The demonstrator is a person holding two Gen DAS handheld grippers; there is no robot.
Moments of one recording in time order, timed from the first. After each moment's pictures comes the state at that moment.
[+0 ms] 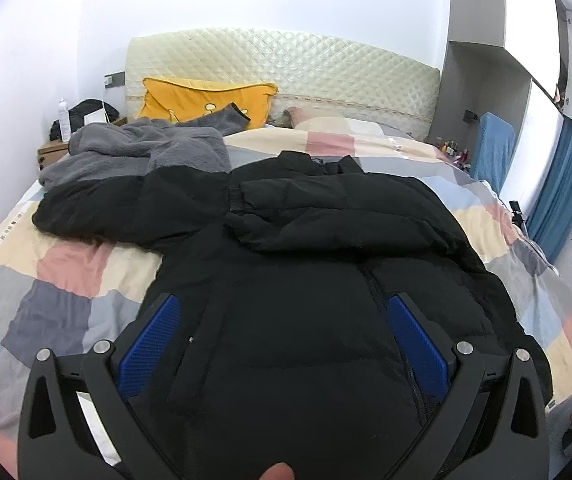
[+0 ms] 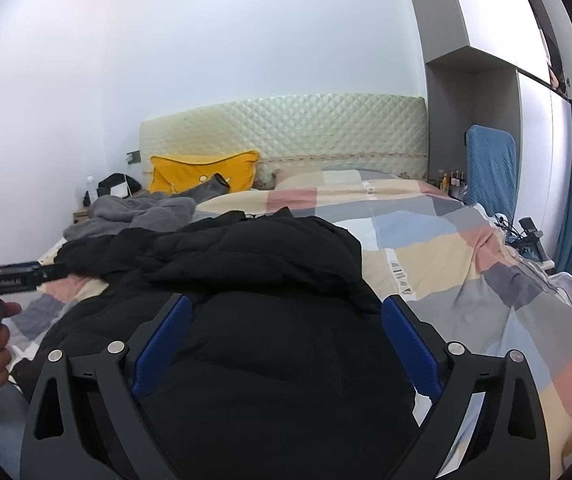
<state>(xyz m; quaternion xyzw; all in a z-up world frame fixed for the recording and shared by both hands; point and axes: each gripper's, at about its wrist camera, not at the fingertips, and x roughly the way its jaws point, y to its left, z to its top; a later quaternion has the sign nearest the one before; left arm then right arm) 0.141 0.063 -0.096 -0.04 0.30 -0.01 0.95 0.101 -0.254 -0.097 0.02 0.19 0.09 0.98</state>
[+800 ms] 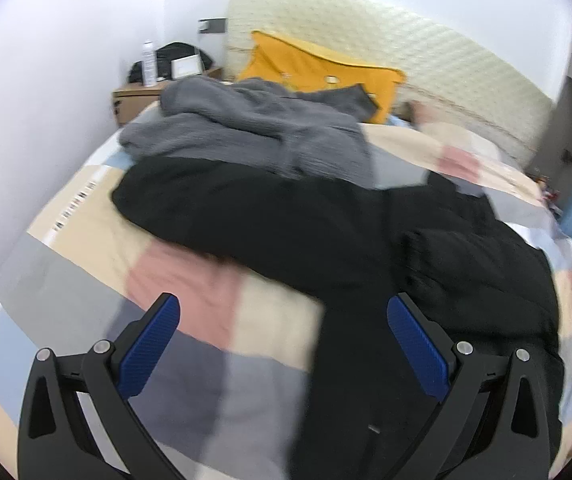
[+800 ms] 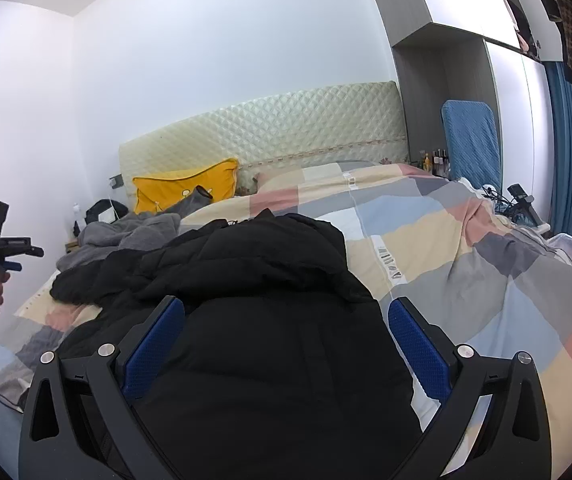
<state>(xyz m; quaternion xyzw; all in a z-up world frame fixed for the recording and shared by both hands) 0.251 0.267 -0.073 -0.11 0.39 0.13 0.91 0.105 -0.282 -0.106 0.08 0.19 0.07 0.98</state>
